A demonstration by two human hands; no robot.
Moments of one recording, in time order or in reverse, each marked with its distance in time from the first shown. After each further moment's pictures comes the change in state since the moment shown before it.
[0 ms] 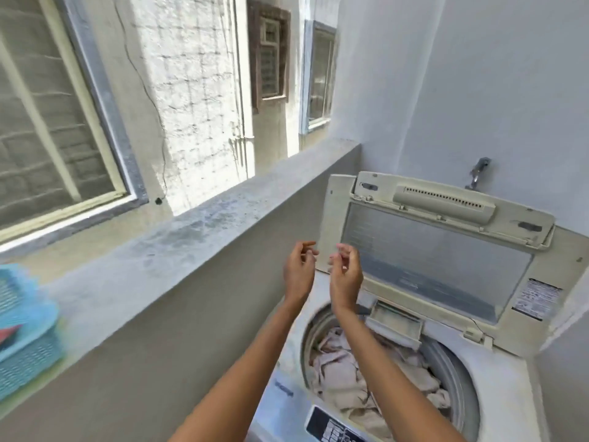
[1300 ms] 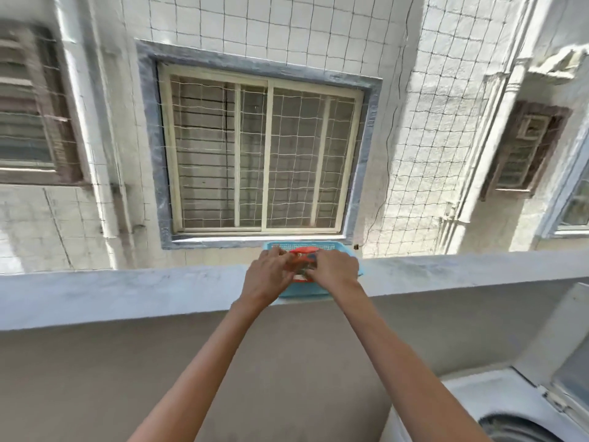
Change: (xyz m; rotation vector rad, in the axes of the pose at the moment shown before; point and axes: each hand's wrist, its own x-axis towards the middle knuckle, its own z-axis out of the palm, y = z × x) left_hand -0.251 0.165 -0.409 1.246 0.405 -0.118; right_hand -0.279 -0.305 0.107 -0.809 -1.028 -0.908
